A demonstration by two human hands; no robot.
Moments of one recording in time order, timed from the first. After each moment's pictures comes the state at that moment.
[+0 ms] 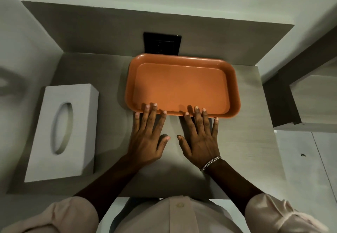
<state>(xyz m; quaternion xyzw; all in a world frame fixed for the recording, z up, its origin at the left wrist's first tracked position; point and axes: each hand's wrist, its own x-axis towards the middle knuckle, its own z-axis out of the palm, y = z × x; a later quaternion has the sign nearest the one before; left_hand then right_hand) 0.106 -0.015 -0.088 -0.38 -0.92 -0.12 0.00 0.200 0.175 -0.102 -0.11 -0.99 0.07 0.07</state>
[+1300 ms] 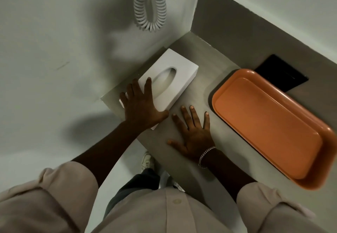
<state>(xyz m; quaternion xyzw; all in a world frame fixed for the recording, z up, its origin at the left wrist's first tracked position) 0.105 -0.173 -0.040 0.18 -0.98 -0.10 0.02 0.112 0.039 -0.089 0.34 -0.94 0.05 -0.07</state>
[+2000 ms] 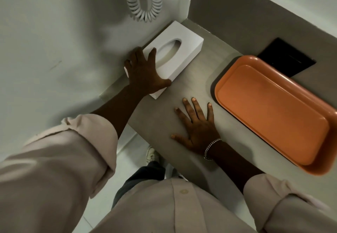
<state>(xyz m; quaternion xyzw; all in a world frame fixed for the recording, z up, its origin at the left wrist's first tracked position) 0.021 -0.198 -0.034 0.12 -0.99 -0.09 0.01 0.109 0.039 -0.098 0.34 -0.94 0.05 -0.04</state>
